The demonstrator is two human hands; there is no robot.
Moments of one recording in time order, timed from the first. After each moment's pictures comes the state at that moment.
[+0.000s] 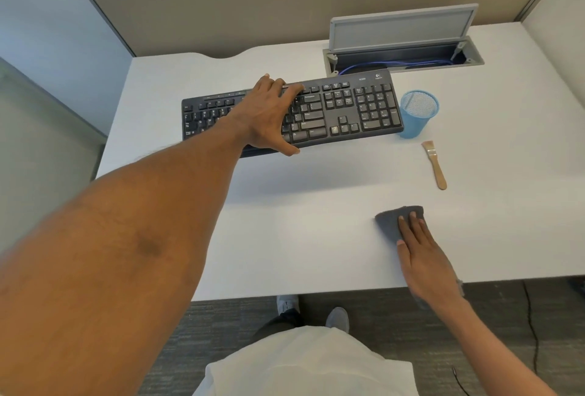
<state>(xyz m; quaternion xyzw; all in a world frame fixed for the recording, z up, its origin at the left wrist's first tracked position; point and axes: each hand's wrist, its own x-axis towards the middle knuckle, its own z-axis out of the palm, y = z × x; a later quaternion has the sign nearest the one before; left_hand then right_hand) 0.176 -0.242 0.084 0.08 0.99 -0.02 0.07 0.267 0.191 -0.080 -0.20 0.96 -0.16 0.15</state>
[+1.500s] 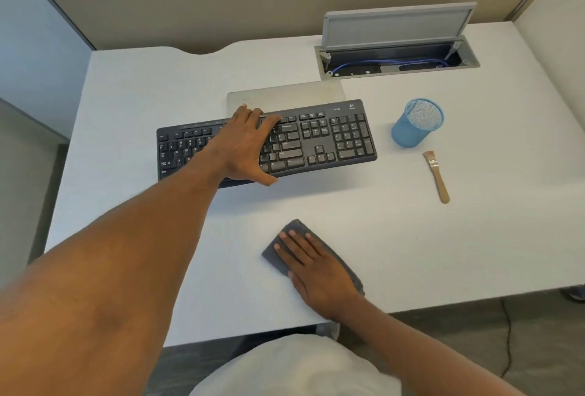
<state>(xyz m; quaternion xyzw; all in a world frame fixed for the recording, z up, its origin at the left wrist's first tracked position) 0.171 -0.301 0.019 0.08 0.99 0.02 0.12 0.301 0.001 -0.106 -0.49 0.86 -0.05 0.11</state>
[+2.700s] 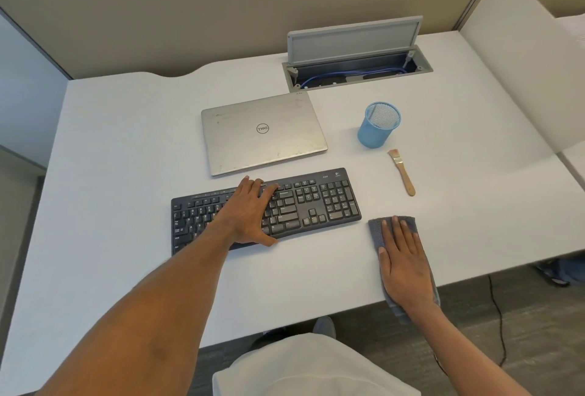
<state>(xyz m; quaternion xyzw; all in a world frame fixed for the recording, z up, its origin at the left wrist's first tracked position) 0.239 -0.220 -0.067 0.09 0.97 0.06 0.20 0.260 0.192 -0.115 -0.13 0.99 -0.05 0.05</state>
